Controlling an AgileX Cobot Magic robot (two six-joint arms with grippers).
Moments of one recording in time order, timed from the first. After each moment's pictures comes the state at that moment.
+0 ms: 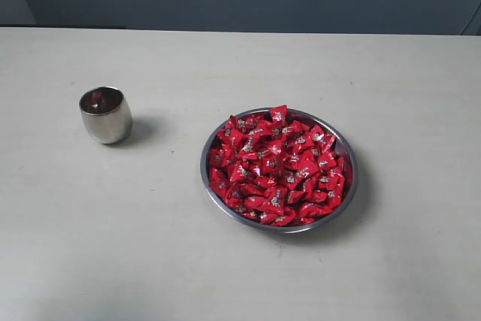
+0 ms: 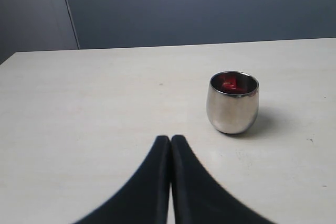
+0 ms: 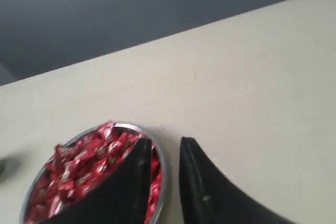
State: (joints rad) left arm 0.12 0.00 0.00 0.04 0.28 -0.02; right arm 0.12 0.54 -0.32 0.65 0.32 -0.29
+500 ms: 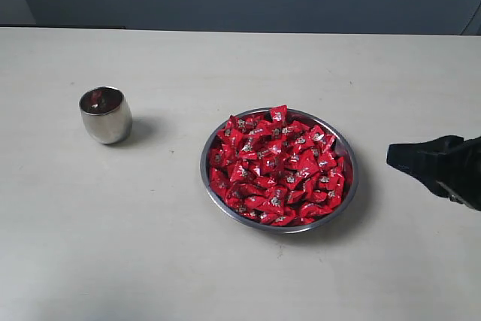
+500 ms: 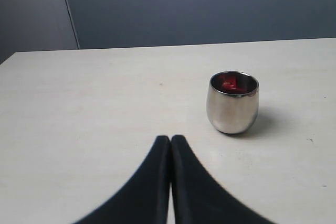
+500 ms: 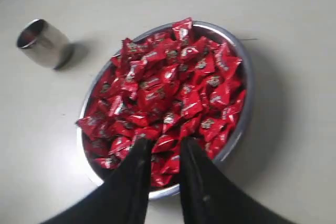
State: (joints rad) left arm 0.12 0.00 0.00 0.04 0.28 -0.02; right arm 0.15 0.92 -0.33 1.31 0.57 -1.07
